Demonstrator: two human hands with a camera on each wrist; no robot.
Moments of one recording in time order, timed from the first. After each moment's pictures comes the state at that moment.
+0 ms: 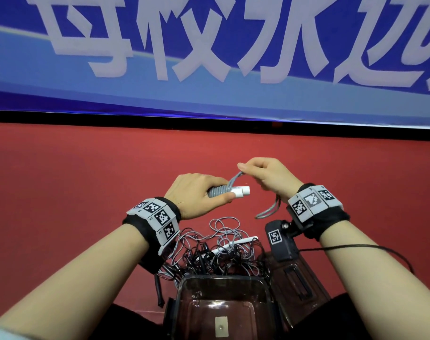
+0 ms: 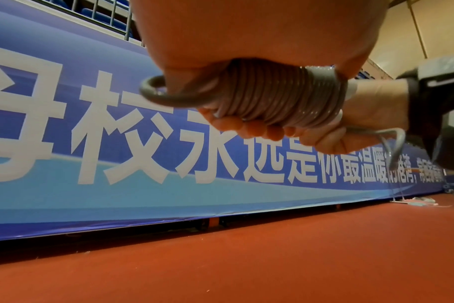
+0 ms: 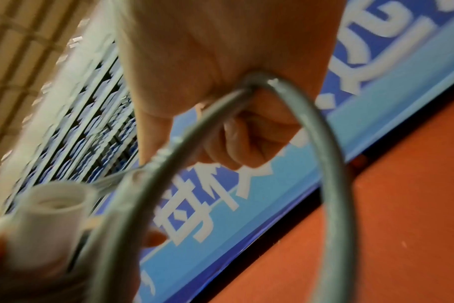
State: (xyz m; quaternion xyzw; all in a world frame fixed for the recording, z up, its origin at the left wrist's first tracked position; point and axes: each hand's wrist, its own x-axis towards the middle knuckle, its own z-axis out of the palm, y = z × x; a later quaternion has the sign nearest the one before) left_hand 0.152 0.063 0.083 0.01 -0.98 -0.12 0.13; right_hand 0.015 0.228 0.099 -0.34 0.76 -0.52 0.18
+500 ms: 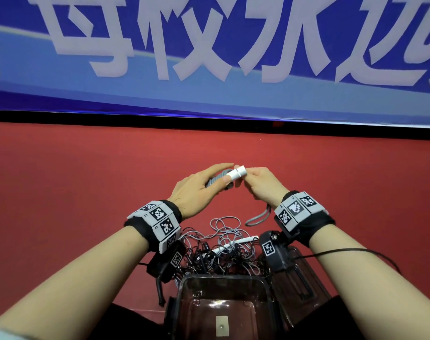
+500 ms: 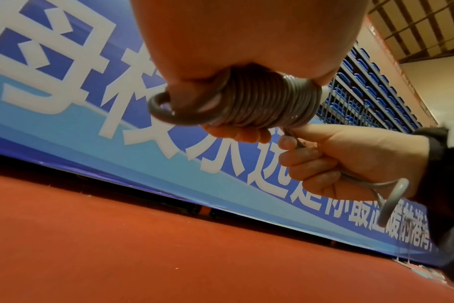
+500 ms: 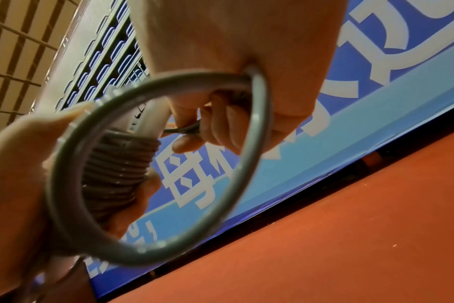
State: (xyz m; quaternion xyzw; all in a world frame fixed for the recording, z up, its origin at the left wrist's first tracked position) left_hand 0.154 0.070 0.080 0.08 -0.93 -0.34 0.13; right_hand 0.026 0.212 0.078 -0.32 0.78 -0.51 0.18
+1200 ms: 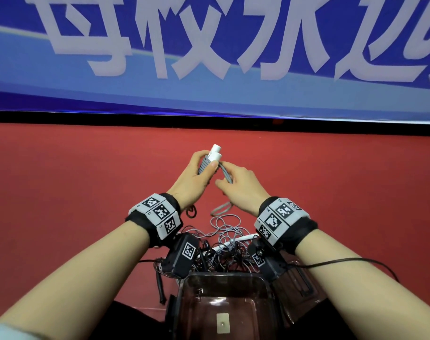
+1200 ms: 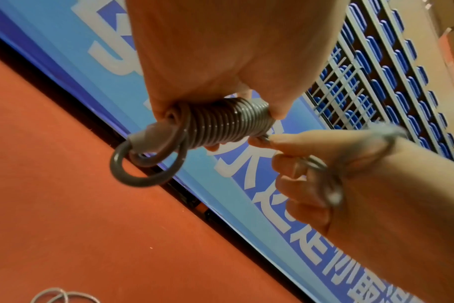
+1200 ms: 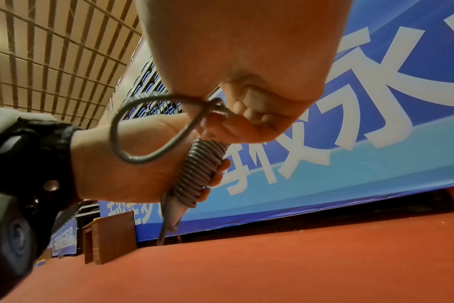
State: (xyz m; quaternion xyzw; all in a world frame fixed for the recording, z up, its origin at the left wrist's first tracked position) left_hand 0.133 0.061 0.071 0.13 -0.81 -0.54 0.20; right_hand 0.065 0.194 0.082 -0.40 0.81 -0.42 0.08
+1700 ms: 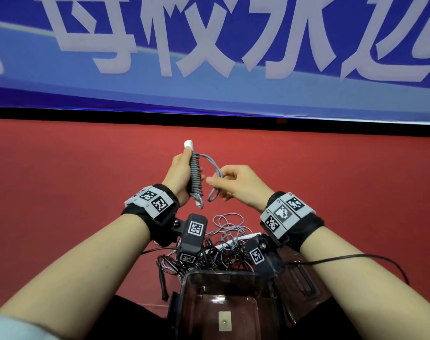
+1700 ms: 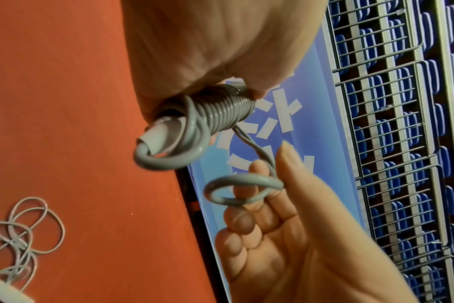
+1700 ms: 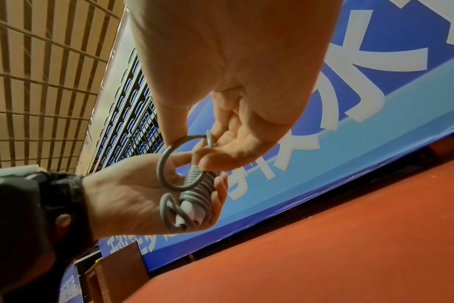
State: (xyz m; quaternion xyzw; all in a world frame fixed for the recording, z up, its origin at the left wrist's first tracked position) left_hand 0.133 0.050 0.086 0.28 -0.55 -0.76 0.22; right_hand 0.070 0.186 0.085 -0.37 0.73 -0.54 0.23
